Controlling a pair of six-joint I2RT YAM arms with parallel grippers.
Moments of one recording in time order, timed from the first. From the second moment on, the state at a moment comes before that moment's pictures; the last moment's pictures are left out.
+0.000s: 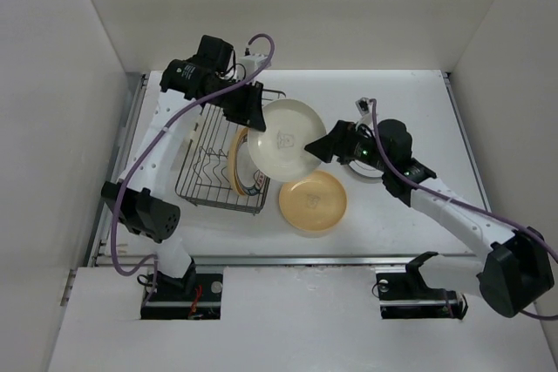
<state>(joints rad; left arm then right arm) -0.38 1.71 2.01 -1.28 0.53 0.01 0.49 1.17 0.80 0.18 -0.39 0.68</state>
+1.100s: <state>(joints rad) -0.10 1.47 1.47 -1.27 -0.16 0.06 0.48 1.07 0.61 -0.23 -0.03 0.75</state>
